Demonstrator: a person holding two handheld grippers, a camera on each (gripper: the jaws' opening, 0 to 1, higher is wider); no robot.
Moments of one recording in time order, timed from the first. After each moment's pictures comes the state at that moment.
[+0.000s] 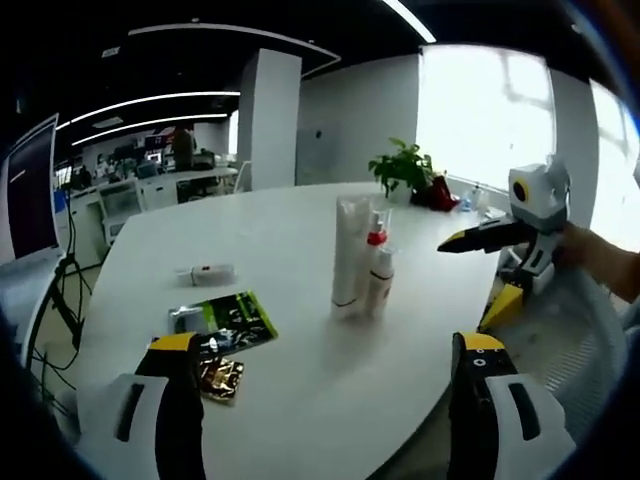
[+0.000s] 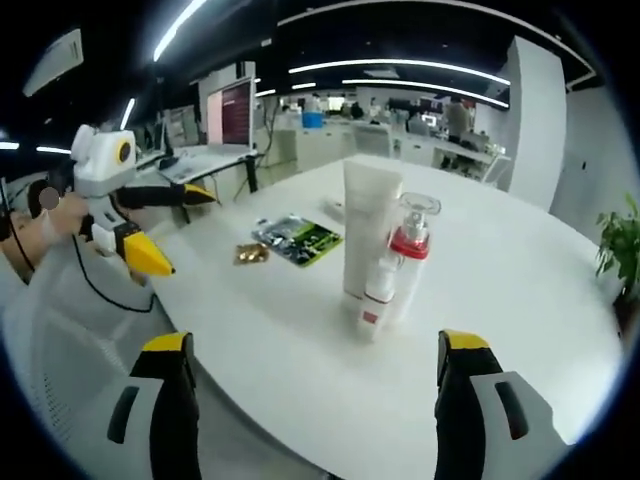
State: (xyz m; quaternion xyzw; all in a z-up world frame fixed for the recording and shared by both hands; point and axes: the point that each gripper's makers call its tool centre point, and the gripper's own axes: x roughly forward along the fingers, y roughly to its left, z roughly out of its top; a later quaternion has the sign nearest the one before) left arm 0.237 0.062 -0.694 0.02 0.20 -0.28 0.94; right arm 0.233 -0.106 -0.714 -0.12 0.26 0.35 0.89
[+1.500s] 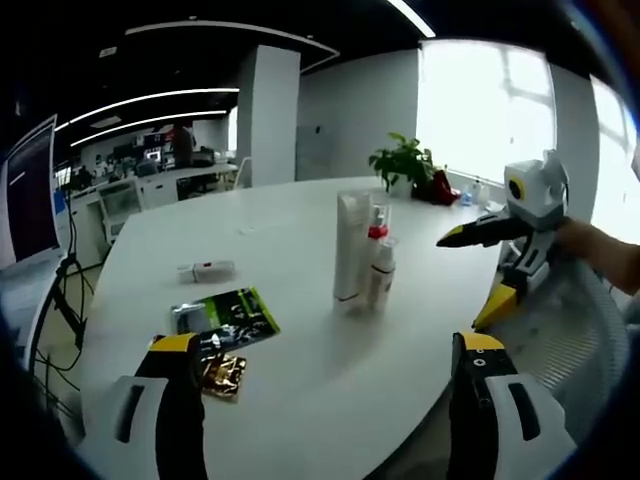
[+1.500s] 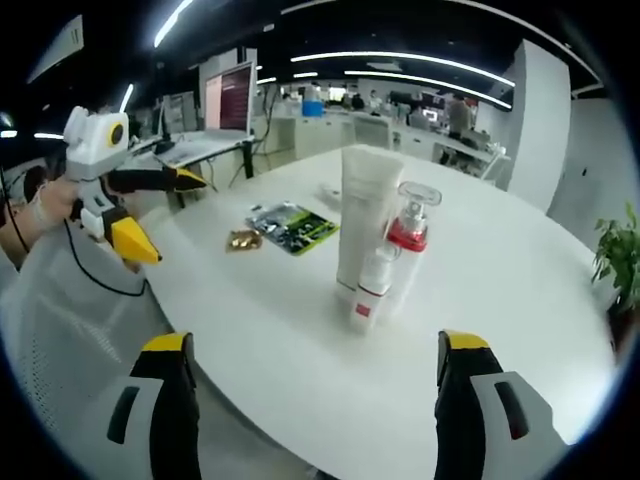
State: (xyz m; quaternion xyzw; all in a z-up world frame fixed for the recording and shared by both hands) left arm 0.236 0.063 -0.697 0.03 0.21 -0.28 0.94; right arm 0.234 -0.108 -0.724 -0.14 0.28 0.35 0.88
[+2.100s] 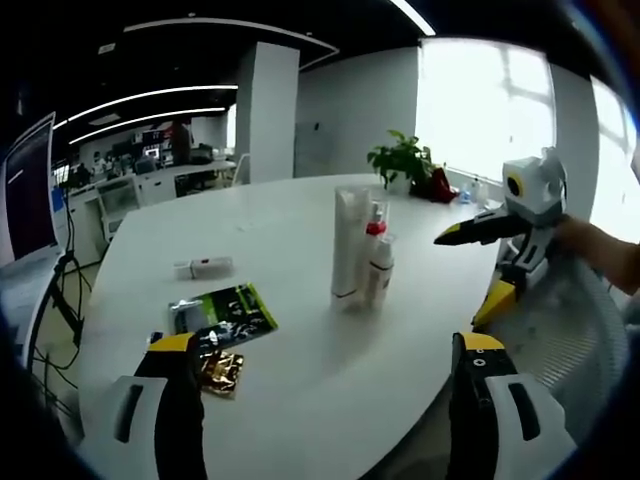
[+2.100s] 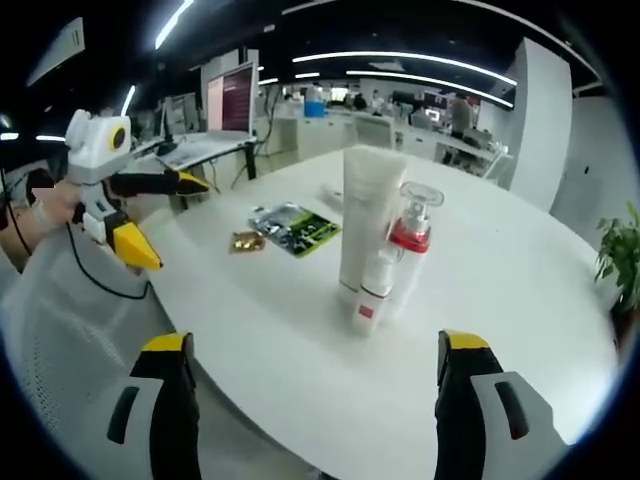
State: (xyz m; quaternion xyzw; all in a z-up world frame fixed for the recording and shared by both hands) left arm 0.234 0.062 -0.699 0.03 0.22 -0.29 0.93; right arm 0.238 -0.108 -0.720 -0.13 0.28 0.35 0.88
